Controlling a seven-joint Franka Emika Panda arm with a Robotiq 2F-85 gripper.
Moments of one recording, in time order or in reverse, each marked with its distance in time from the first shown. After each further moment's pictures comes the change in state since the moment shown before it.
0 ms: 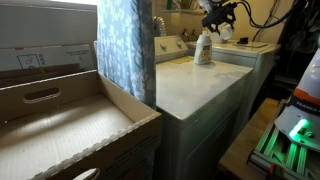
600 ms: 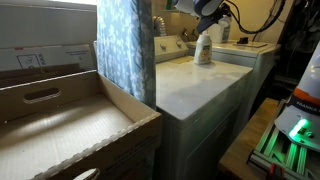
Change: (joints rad) arm 0.102 0.171 0.042 0.105 -0.362 -0.304 0.269
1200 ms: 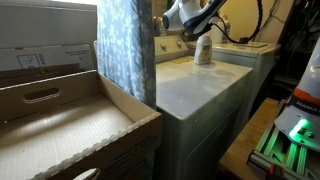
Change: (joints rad) arm 0.075 0.241 0.000 0.118 -0.263 -0.159 0.138
